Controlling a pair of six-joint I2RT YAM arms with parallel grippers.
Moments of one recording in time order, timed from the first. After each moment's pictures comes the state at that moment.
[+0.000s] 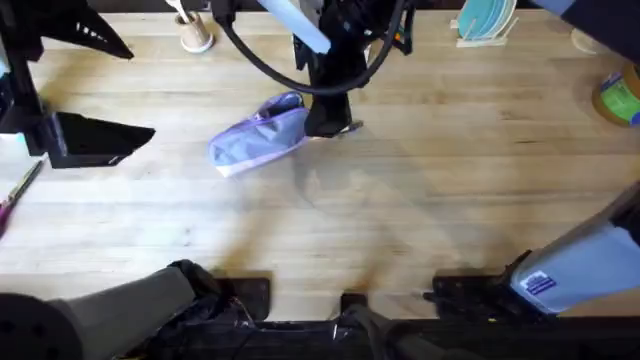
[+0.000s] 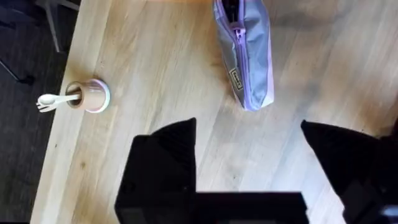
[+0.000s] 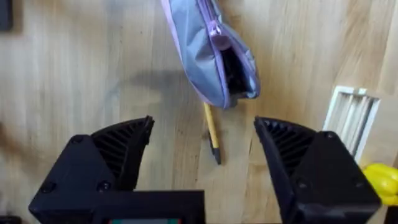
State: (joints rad) left arm 0.63 1.36 1.58 -1.69 0.69 1.90; right arm 0.68 1.84 1.86 -1.17 -0.32 -0.93
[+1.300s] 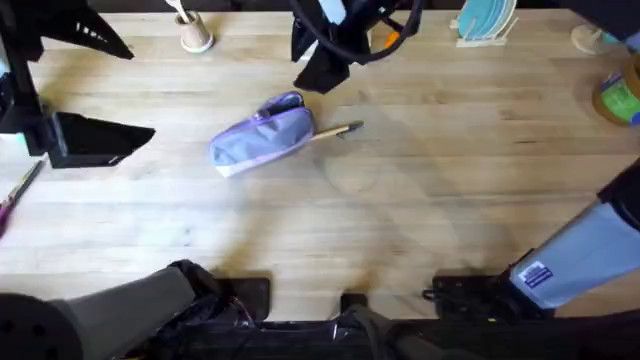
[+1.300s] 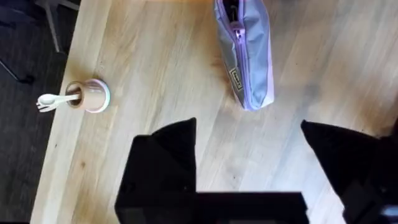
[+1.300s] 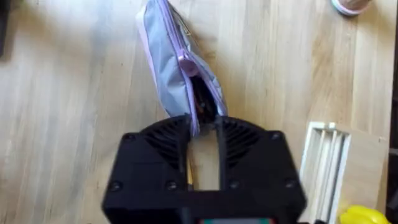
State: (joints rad) left arm 0.63 1.36 1.58 -1.69 0.69 1.90; right arm 0.55 1.89 1.86 -1.04 -0.56 -1.03
